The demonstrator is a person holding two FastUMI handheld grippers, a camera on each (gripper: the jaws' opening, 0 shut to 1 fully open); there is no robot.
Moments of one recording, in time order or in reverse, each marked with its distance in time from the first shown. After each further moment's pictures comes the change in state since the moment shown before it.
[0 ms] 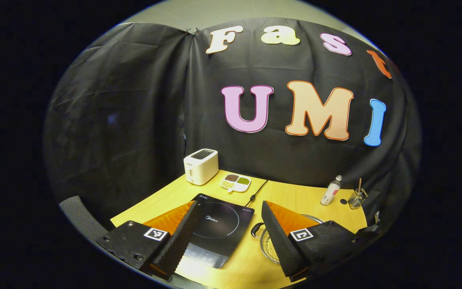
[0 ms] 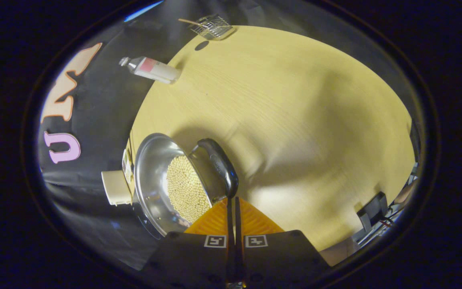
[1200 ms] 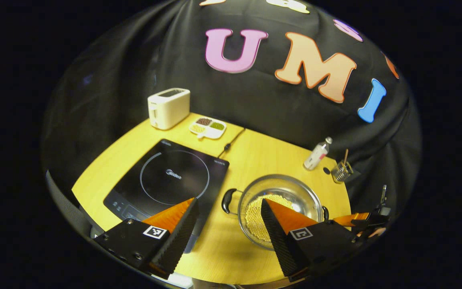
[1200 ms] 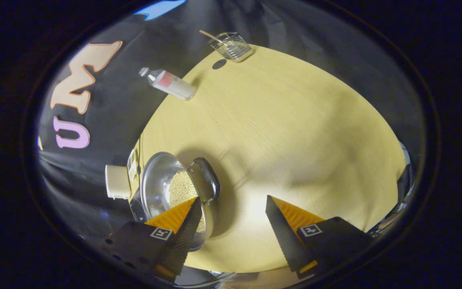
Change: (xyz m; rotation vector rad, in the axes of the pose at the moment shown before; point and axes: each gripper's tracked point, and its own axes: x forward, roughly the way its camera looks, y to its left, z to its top) left arm 0.062 -0.056 -0.137 -0.112 0.448 -0.263; right arm -0.041 -0.009 0.049 -0.197 -0.098 0.057
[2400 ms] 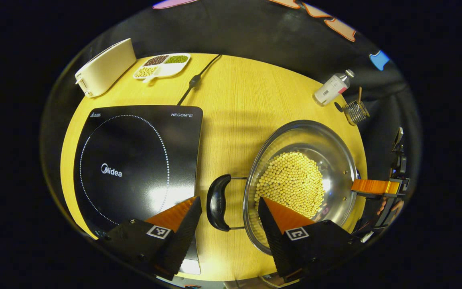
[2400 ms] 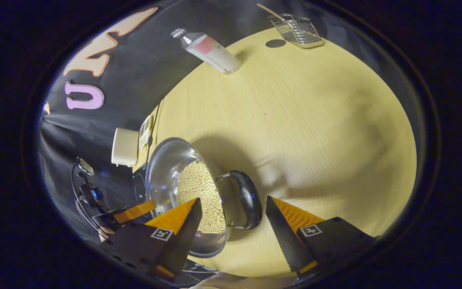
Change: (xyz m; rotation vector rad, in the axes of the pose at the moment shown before) left arm 0.136 0.010 -0.063 0.182 0.535 -0.071; right arm 0.062 0.051 0.009 -0.219 0.205 0.105
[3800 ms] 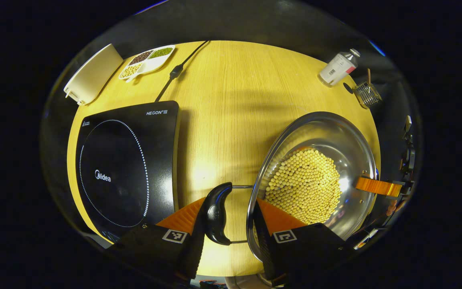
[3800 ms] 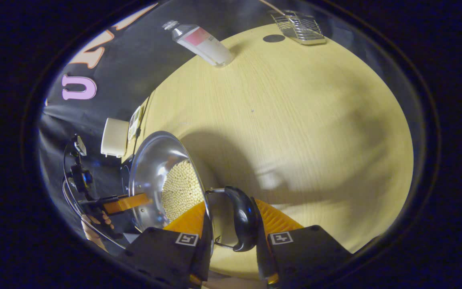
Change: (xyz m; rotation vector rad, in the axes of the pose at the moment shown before) left arm 0.013 -0.023 -0.007 0.066 0.122 0.092; right arm -0.003 -0.029 0.001 -0.066 0.032 -0.064
